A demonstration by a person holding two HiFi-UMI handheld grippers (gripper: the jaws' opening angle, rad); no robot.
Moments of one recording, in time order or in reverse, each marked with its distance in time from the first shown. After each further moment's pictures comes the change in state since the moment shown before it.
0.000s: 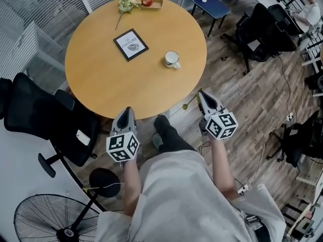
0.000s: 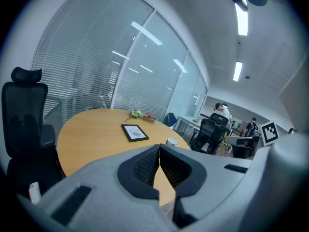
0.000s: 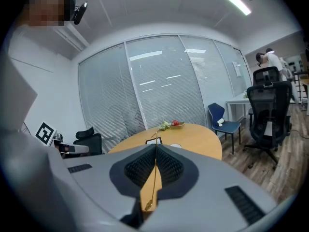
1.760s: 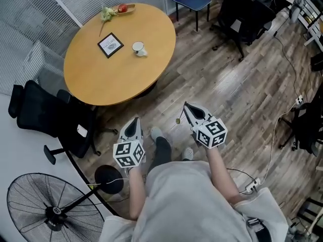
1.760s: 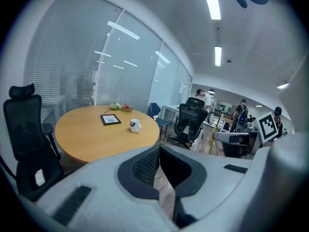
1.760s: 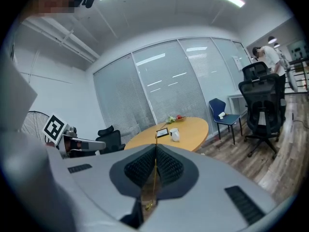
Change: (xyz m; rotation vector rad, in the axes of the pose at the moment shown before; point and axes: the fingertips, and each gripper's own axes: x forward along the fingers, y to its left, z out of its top) left arm -0.111 -0.234 -0.121 0.152 0.086 -0.062; right arm -0.240 -0.026 -0.073 0.032 0.017 0.138
